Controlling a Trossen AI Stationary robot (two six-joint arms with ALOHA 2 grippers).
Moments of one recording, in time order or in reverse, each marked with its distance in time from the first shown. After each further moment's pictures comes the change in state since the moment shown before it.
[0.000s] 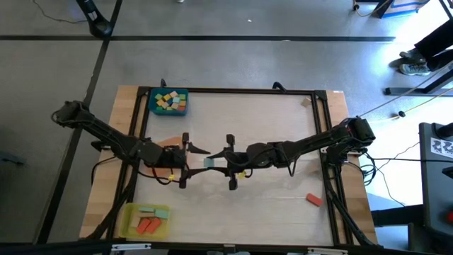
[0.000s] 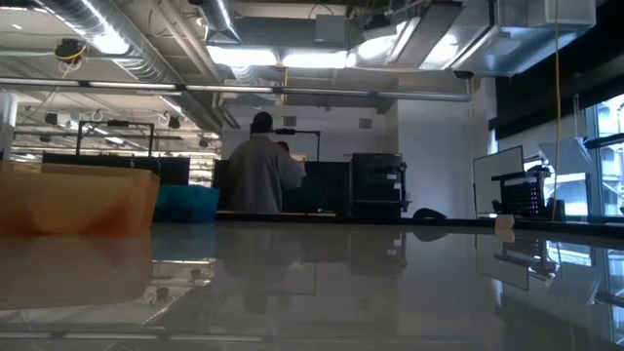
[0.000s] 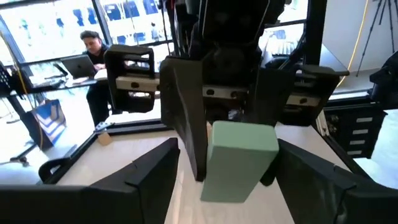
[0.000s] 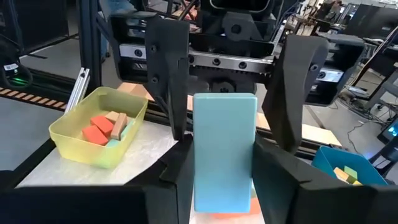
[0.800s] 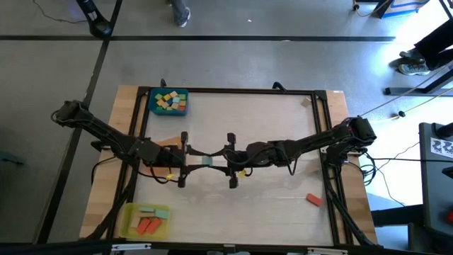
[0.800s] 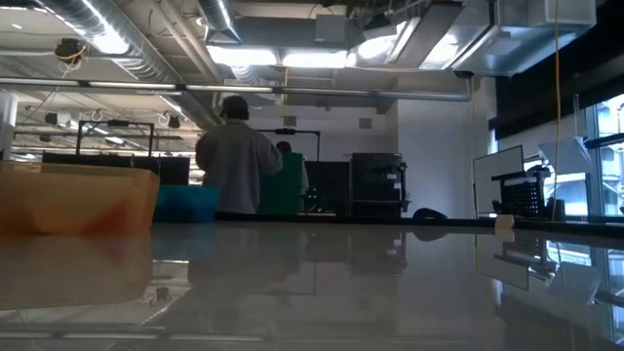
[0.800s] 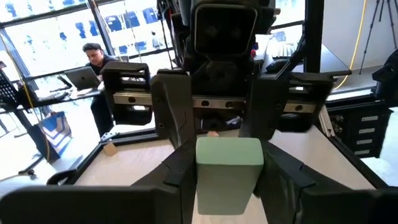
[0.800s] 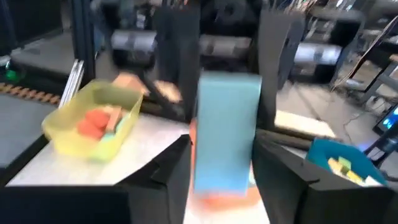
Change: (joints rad) left arm -0.006 -0.005 0.000 0.035 0.004 0.072; right arm 0.000 -0.004 0.001 -0.017 0.011 0.009
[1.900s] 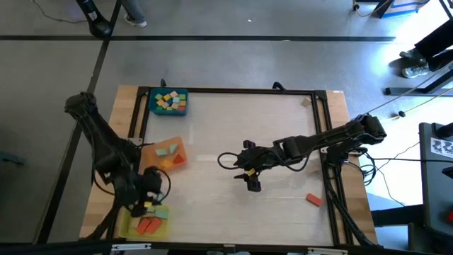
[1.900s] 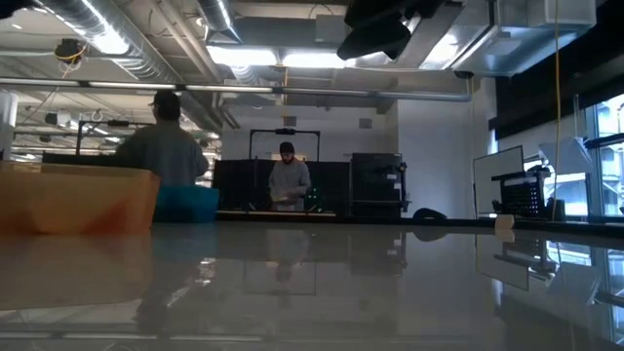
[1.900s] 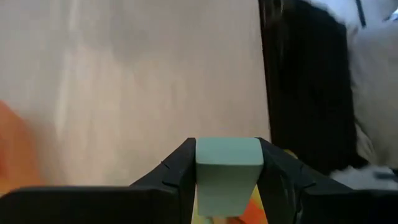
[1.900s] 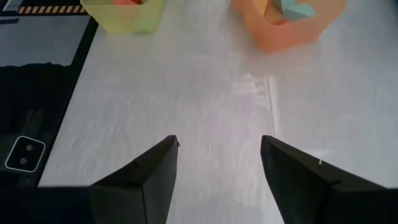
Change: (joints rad) left arm -0.487 -0.045 0.214 -1.120 0.163 -1.050; right arm 0.003 -0.124 -0.002 -0.681 -0.142 0.368
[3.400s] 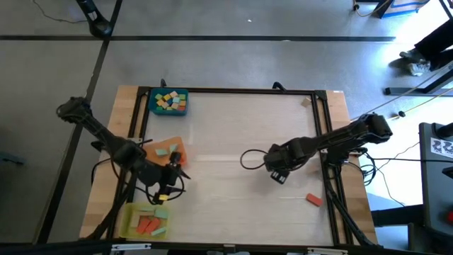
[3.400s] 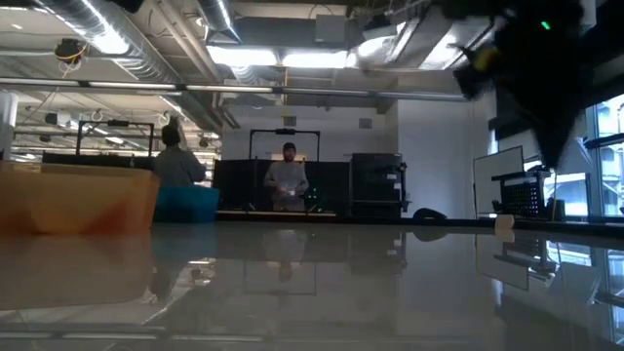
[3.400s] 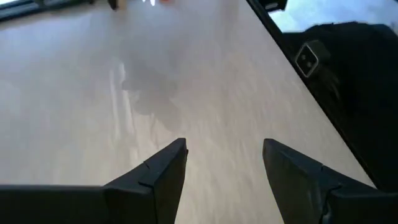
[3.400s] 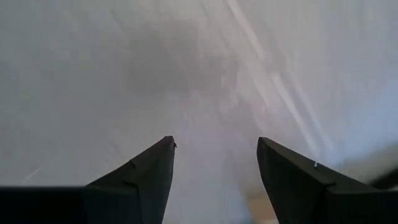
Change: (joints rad) left arm 0.279 0.032 -0.033 0.273 -0.022 0.724; right arm 0.000 -0.067 -0.149 -0.751 0.014 0.645
